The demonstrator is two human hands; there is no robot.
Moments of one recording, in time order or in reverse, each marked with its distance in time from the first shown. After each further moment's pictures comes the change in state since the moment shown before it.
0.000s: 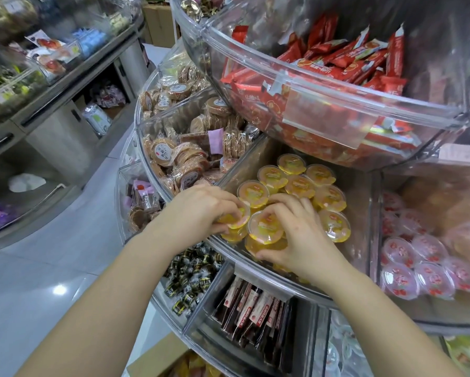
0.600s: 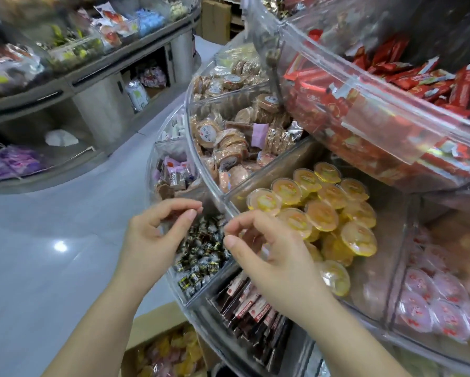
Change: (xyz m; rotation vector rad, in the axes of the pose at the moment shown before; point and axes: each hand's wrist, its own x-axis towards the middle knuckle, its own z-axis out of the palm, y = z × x) left_hand -0.116 0.035 0.022 -0.798 0.854 -0.661; right_hand -0.020 -0.101 -0.007 0.641 -0.082 -0.136
